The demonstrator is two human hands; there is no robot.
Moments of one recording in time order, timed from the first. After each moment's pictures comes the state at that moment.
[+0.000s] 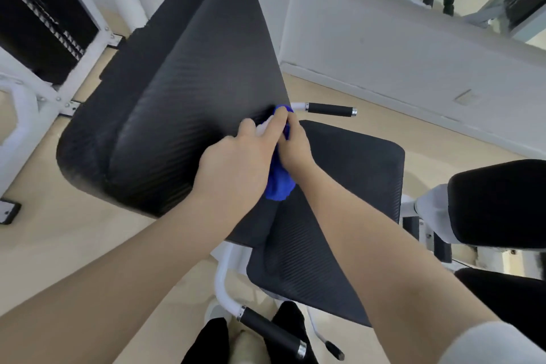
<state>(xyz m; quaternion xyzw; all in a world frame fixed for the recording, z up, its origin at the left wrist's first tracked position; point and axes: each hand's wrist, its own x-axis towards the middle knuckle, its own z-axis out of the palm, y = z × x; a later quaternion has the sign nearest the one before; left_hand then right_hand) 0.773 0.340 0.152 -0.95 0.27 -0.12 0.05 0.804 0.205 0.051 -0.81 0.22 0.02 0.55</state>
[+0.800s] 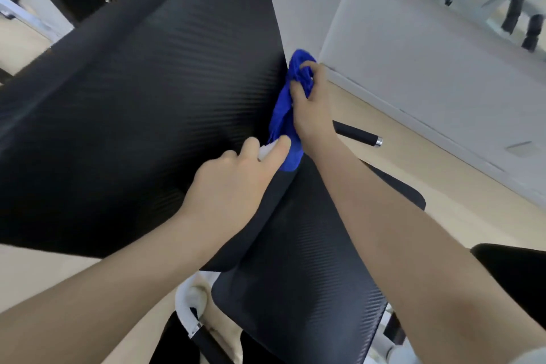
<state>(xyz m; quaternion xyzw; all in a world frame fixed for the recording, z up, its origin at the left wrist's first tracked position) 0.791 0.294 0.119 -0.97 0.22 -0.07 0.04 0.896 0.157 0.082 -0.77 0.11 -0.06 0.62</state>
